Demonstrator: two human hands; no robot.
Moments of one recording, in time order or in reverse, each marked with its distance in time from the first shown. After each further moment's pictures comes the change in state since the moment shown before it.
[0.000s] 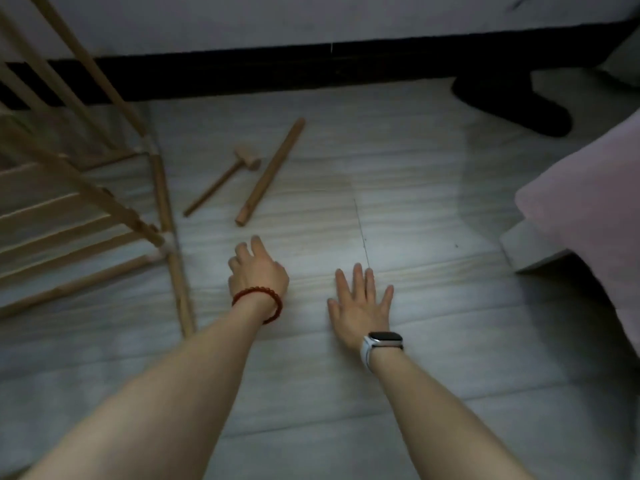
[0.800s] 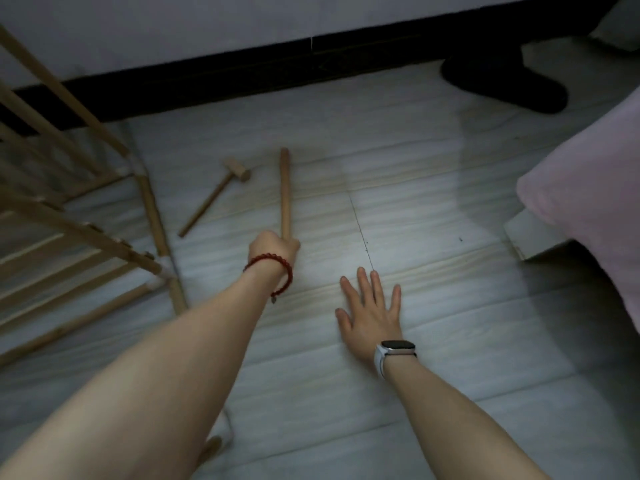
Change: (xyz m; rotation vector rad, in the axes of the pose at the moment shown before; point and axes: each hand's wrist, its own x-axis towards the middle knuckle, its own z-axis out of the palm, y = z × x) left_hand 0.058 0.039 0.003 -0.151 -0.158 -0.090; right_hand 0.010 0.012 0.021 0.019 -0.016 0.017
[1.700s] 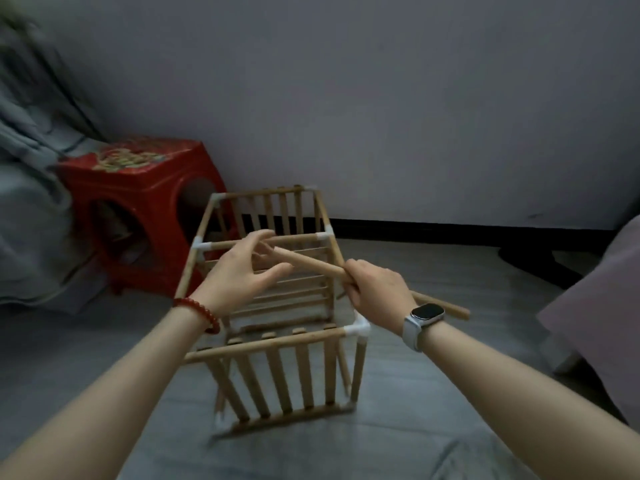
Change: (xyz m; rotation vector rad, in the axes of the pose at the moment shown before) left_hand -0.367 -0.185 -0.374 -0.114 0.410 0.694; right_hand -0.286 -0.257 -0.269 -0.016 0.537 -0.757
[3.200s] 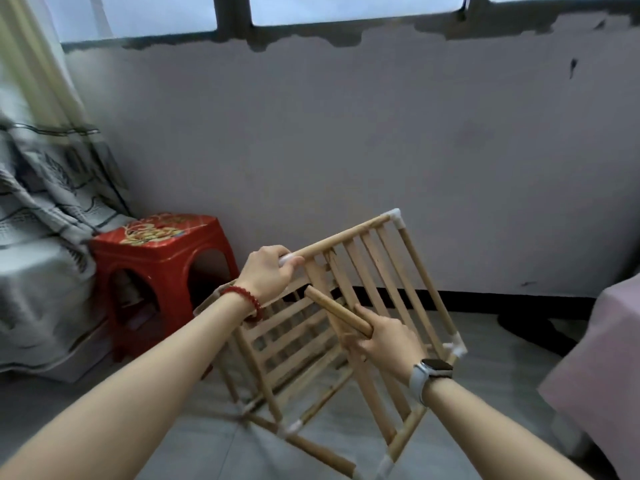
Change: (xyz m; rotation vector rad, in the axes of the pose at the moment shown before) left_hand 0.049 0.081 -0.038 0.082 0.243 -0.004; right_hand -0.006 0.001 -0.055 0.187 -0.053 0.257
